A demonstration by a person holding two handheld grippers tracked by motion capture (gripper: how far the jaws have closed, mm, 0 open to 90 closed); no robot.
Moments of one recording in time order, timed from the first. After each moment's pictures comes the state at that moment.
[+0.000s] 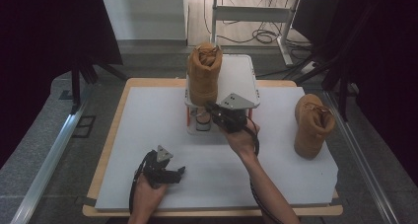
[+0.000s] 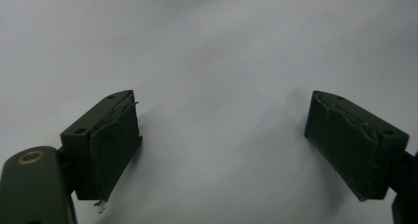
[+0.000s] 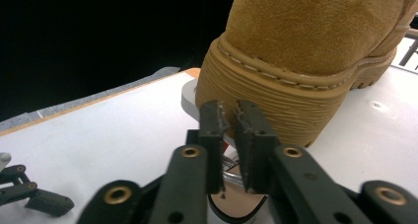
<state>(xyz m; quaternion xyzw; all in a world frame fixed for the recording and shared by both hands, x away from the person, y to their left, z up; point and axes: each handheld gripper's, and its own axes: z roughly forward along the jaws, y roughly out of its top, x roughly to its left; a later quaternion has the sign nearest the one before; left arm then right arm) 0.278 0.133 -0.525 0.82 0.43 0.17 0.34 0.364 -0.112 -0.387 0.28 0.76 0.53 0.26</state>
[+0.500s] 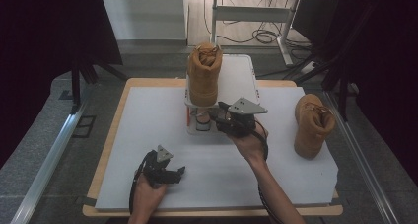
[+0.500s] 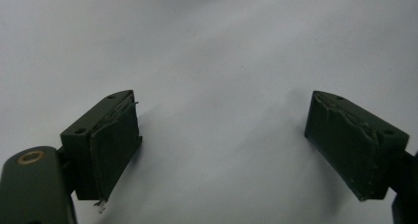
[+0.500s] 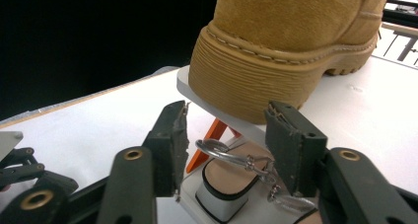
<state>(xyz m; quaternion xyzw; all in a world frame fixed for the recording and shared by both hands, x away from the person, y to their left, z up) 0.278 0.133 -0.525 0.82 0.43 0.17 0.34 0.352 -0.135 -0.388 0.28 0.76 0.53 0.26</state>
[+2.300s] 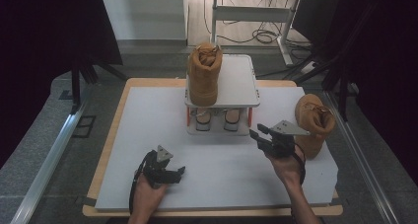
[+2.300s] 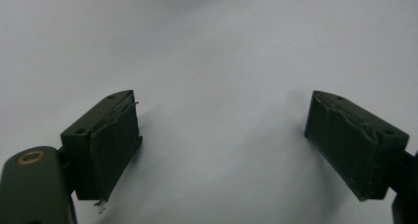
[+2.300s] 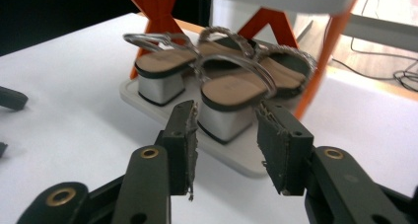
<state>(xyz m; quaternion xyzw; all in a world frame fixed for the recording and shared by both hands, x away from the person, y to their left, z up) 0.278 0.133 -0.524 0.82 0.43 0.17 0.34 0.323 -0.249 -0.441 0.38 0.75 0.48 0.25</state>
